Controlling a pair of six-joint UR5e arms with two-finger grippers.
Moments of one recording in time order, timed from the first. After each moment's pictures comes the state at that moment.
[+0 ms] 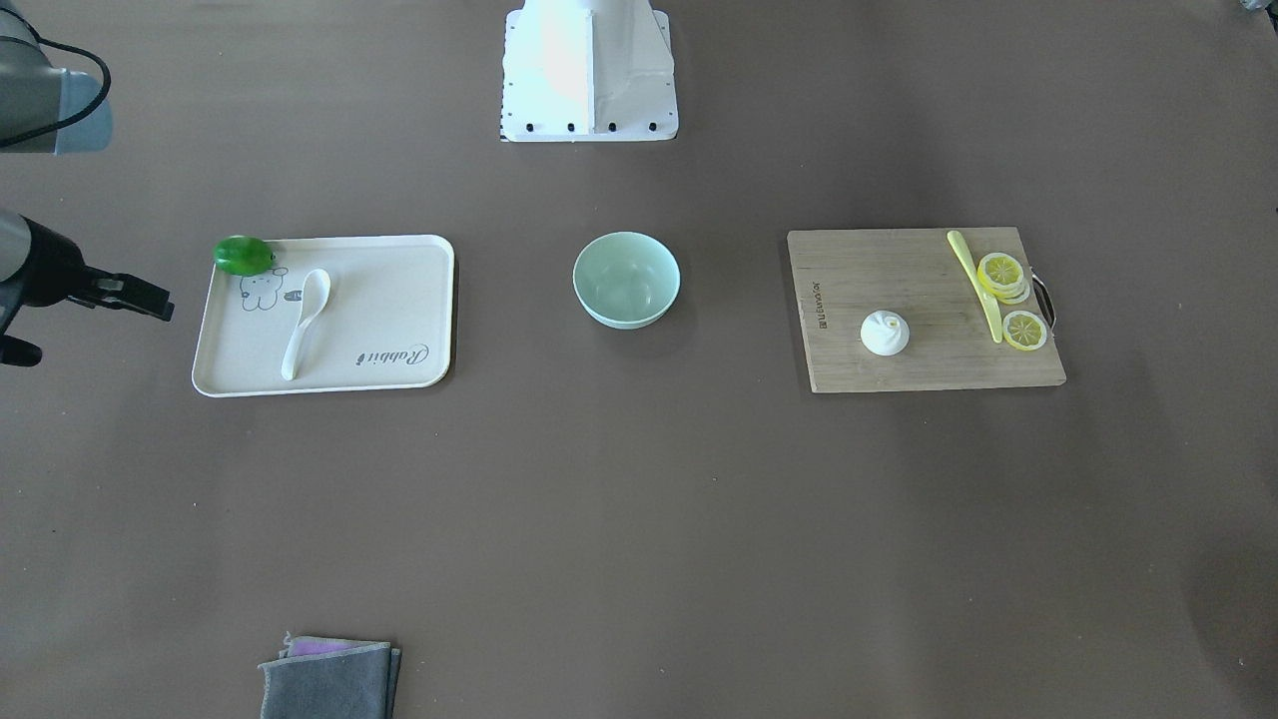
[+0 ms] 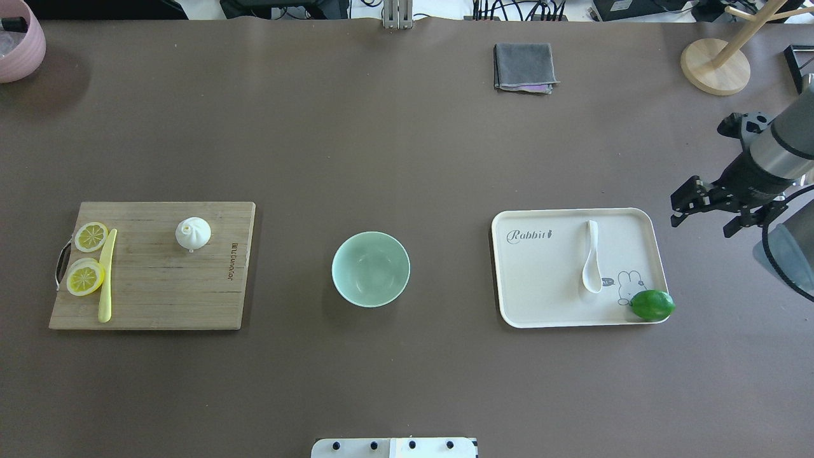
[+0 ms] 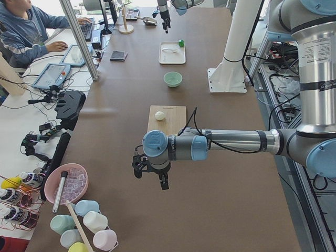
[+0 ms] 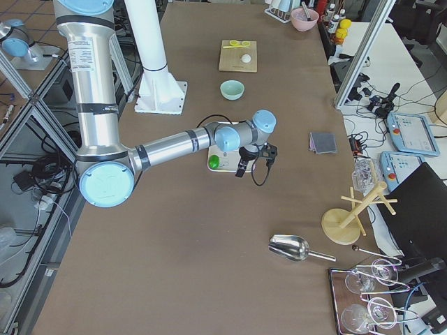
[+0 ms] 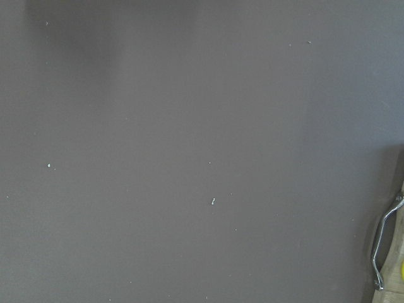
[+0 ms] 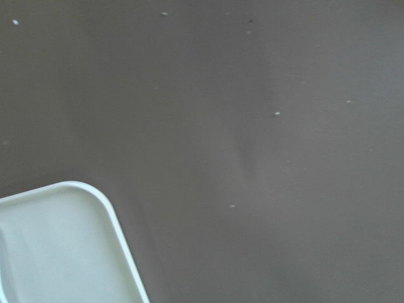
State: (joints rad) left arm -1.55 -1.41 -1.73 -1.53 -2.42 -0.18; right arm 0.98 -1.47 1.80 -1.57 2.35 0.84
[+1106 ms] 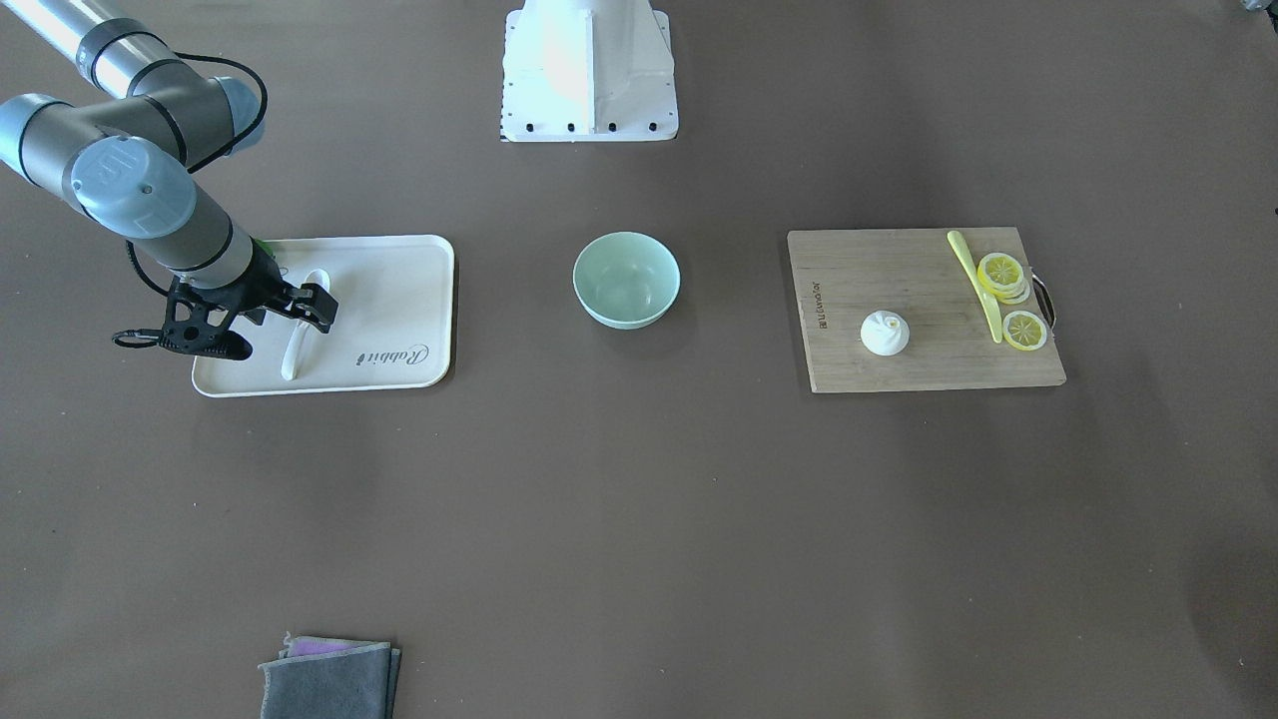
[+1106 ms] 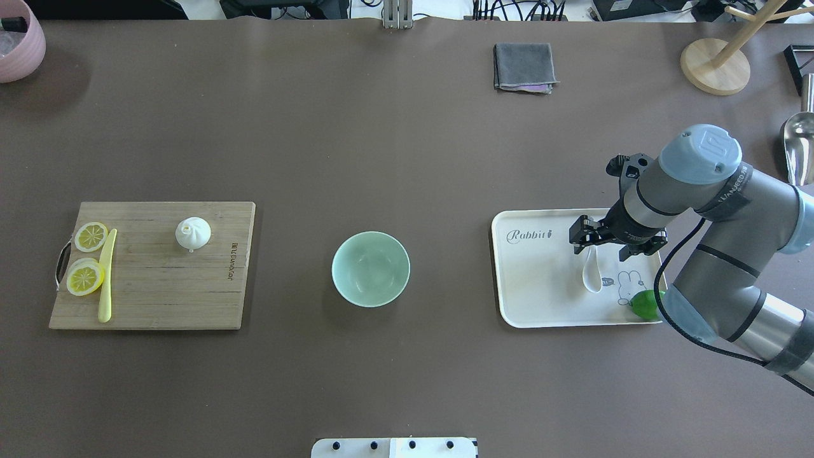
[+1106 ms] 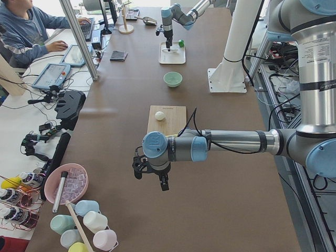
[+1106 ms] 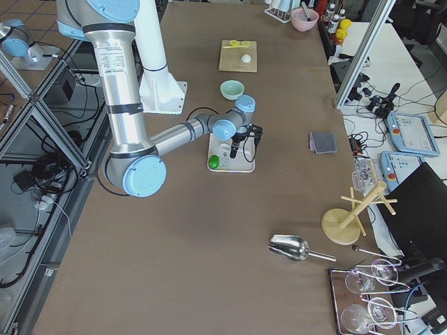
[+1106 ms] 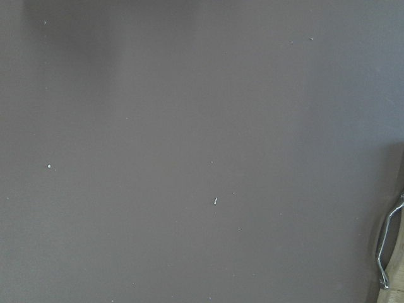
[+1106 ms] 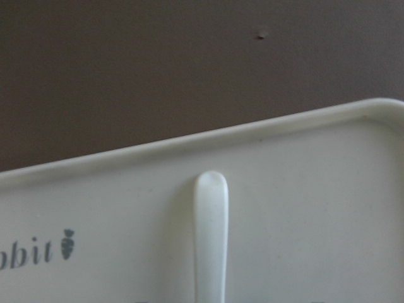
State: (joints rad) left arm -1.55 -1.41 -1.72 -1.53 -2.42 -0.17; right arm 0.74 -1.37 1.71 -1.31 2.15 1.15
